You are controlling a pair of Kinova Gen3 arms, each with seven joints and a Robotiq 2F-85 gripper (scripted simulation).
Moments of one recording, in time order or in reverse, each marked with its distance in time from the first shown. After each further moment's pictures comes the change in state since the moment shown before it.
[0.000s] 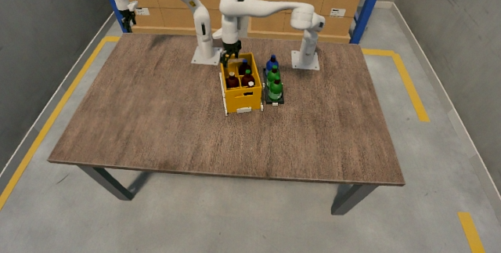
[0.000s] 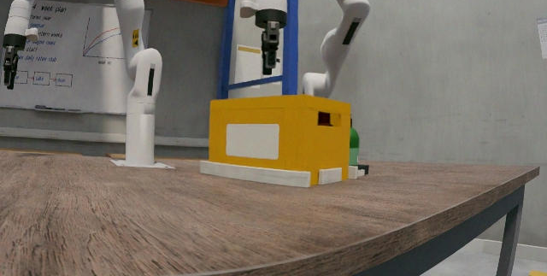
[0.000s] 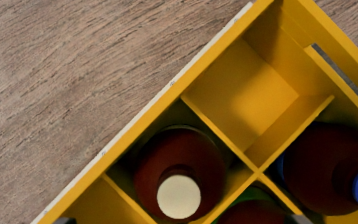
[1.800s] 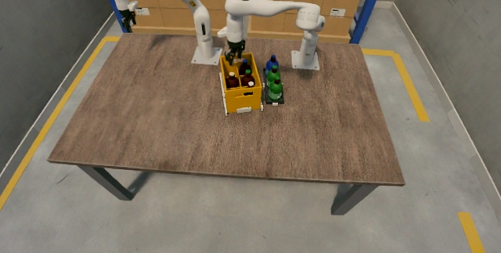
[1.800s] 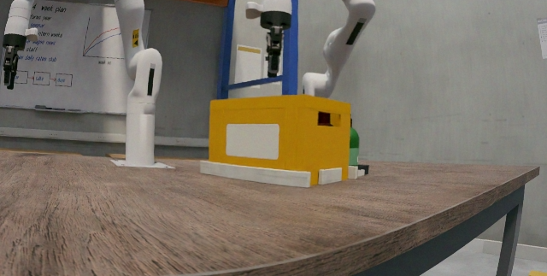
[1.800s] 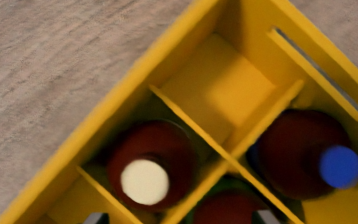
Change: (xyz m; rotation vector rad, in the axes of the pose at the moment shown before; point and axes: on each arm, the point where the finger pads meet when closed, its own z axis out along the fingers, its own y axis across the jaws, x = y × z) left arm -0.013 0.022 -0.003 -0.012 0.019 0.041; right arm 0.000 0.000 0.000 0.000 0.000 0.000
